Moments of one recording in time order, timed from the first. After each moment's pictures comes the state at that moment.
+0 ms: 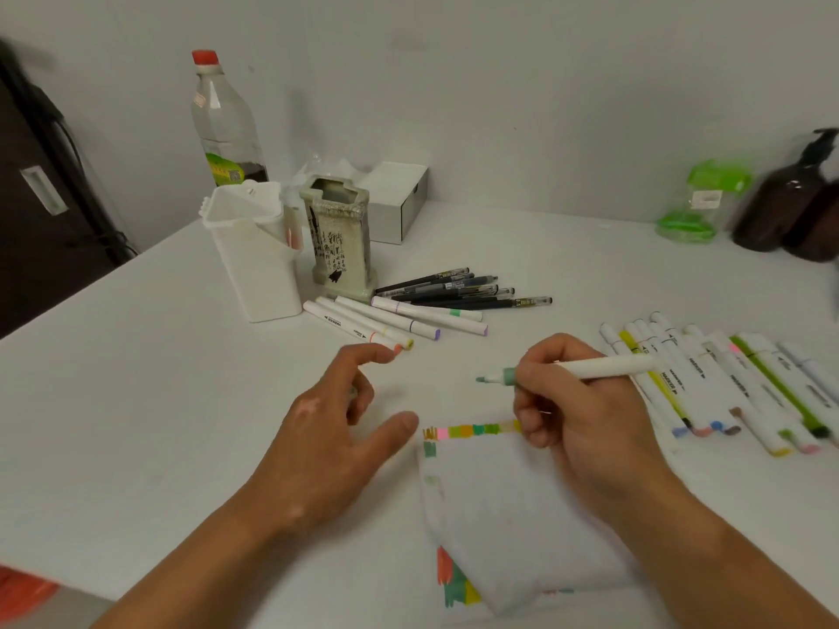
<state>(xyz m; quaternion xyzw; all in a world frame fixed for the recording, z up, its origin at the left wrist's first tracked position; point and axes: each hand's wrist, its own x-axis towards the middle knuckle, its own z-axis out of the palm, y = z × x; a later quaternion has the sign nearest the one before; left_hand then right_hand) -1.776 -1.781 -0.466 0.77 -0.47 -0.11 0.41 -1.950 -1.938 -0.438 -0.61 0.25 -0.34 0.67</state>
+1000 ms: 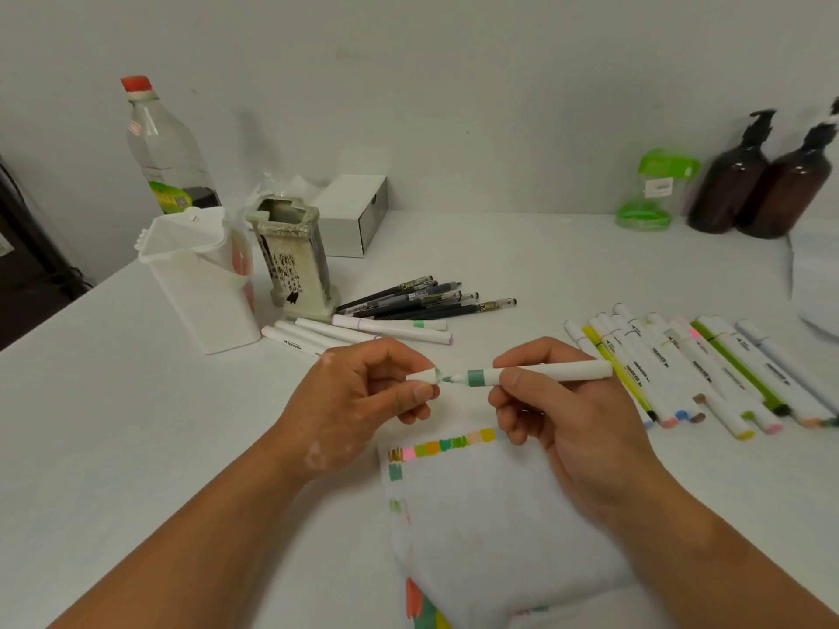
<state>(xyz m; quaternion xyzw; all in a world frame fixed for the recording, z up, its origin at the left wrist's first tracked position) -1.768 -1.853 -0.450 0.60 -0.51 -0.31 0.53 -1.965 -1.959 -0.443 -0.60 0.22 -0.37 0.68</state>
